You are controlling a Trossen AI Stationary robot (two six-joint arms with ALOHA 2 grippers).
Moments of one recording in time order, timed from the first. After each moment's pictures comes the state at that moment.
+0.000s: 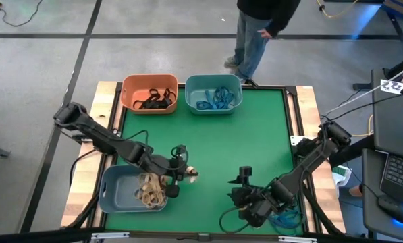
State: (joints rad) left arm -0.43 1.46 0.94 0.06 -0.33 -0.12; right arm 0.75 1.73 1.39 -0.77 0.64 0.50
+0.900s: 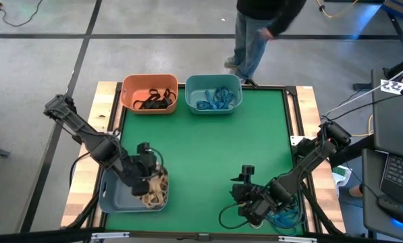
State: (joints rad) left arm -0.65 1.22 1.06 -0.84 -0.42 -0.70; right arm 0.75 1.73 1.33 -0.79 0.64 0.63
